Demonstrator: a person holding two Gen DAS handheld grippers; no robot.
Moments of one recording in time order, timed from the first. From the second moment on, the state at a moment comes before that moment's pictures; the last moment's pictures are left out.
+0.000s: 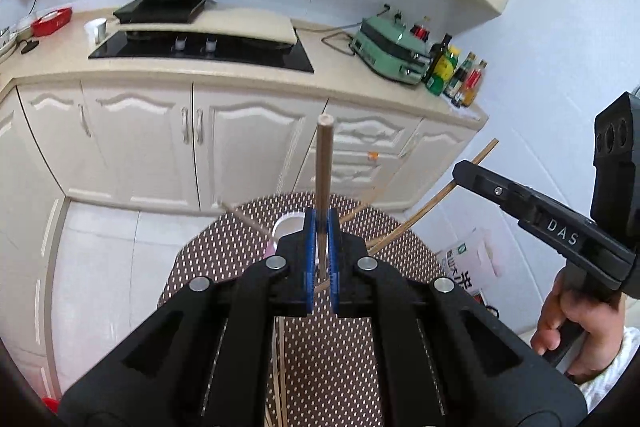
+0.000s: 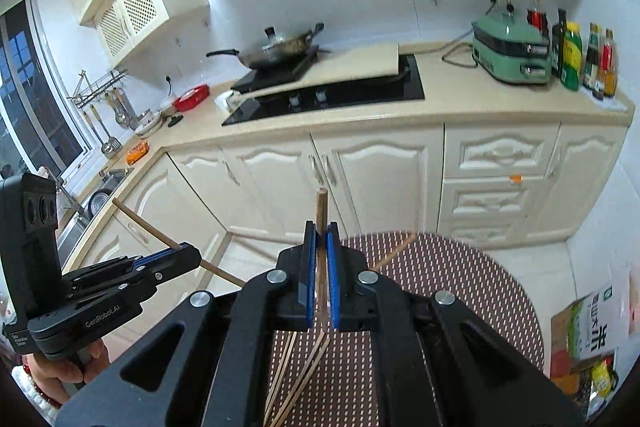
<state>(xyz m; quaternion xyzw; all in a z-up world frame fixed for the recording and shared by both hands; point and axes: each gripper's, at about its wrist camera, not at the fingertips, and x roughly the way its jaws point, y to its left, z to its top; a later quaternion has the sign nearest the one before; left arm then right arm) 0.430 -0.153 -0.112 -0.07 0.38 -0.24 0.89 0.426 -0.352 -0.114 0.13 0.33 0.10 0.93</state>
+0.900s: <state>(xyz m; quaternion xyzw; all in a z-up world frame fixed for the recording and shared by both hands) 0.481 -0.165 -0.170 -0.06 0.44 -0.18 0.88 0.471 -0.348 -0.156 0.11 0.37 0.11 0.91</state>
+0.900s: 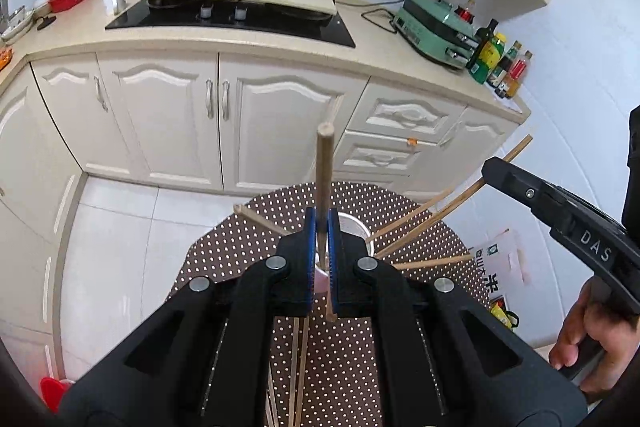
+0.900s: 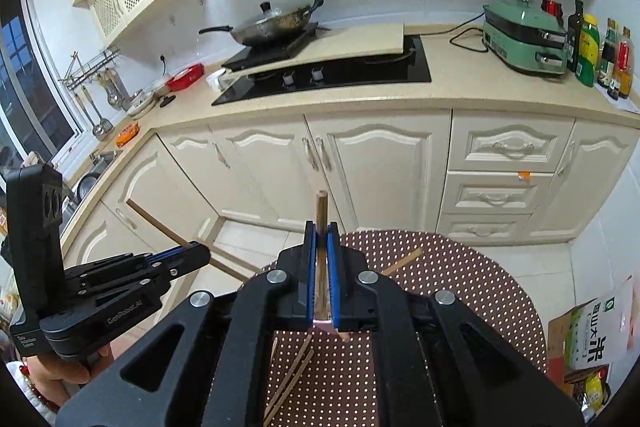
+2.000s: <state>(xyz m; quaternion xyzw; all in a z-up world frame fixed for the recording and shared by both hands) 0.472 -0.170 -0.200 -0.05 0.49 -0.17 0.85 0.457 -0.340 -0.194 0.13 0.43 0.11 0.89</state>
